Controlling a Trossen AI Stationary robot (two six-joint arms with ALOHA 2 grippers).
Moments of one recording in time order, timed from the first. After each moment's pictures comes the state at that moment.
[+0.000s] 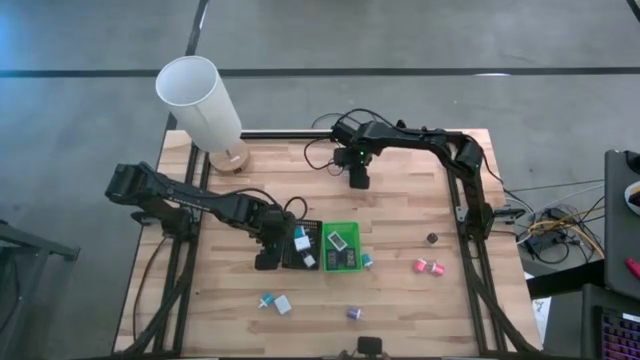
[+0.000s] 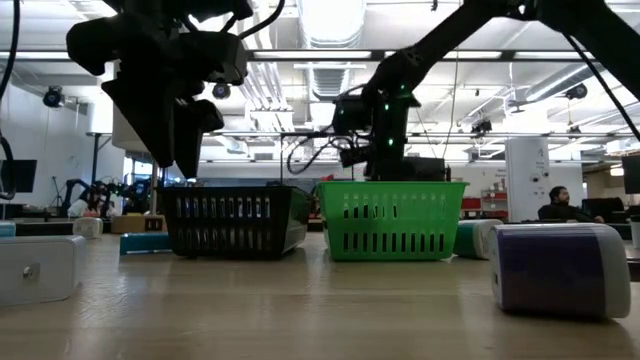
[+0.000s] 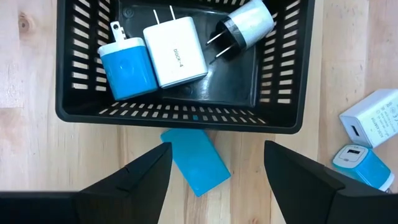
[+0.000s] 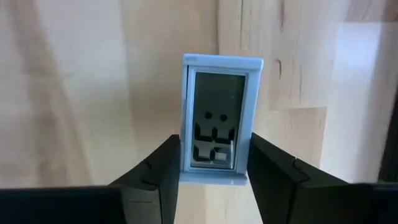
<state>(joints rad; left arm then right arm) -0.14 1.54 1.01 -0.76 0.07 -0.16 -0.51 2.08 1.56 -0.87 0.04 -0.46</state>
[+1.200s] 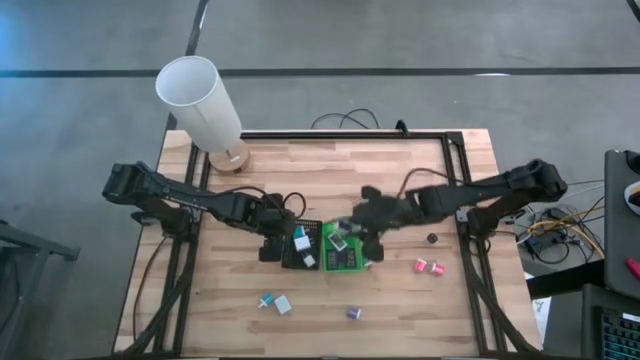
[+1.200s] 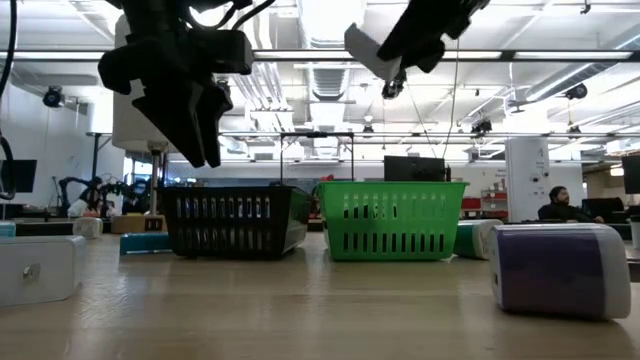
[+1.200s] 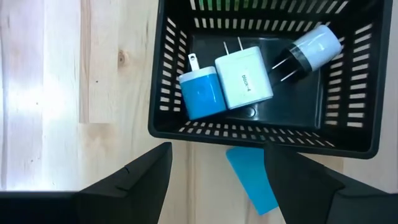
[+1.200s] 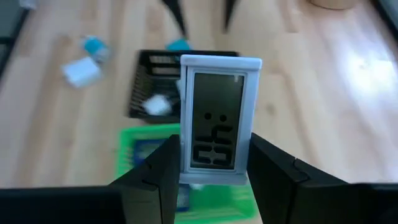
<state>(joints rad) -0.14 1.51 1.01 -0.74 -0.16 -0.10 0.17 1.42 1.11 -0.43 0.14 0.19</state>
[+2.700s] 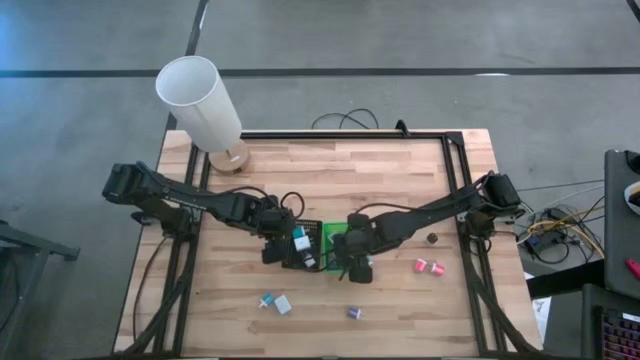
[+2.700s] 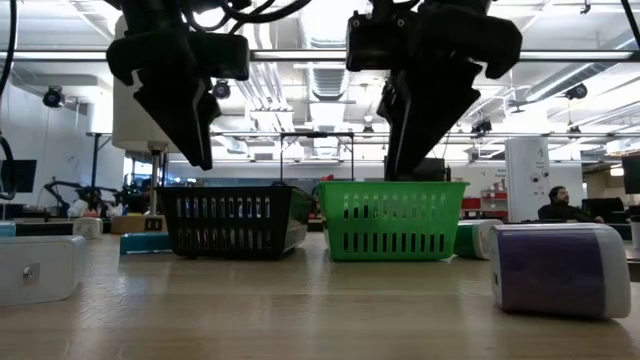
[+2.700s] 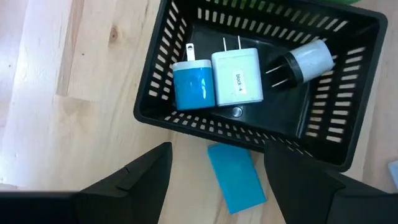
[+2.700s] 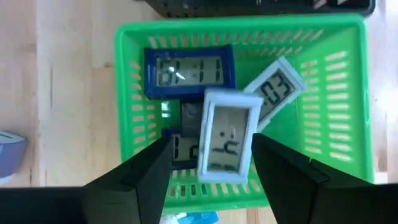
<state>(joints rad) -0.14 1.51 1.01 -0.74 -0.12 -0.28 0.24 1.82 1.30 -0.69 0.10 0.27</state>
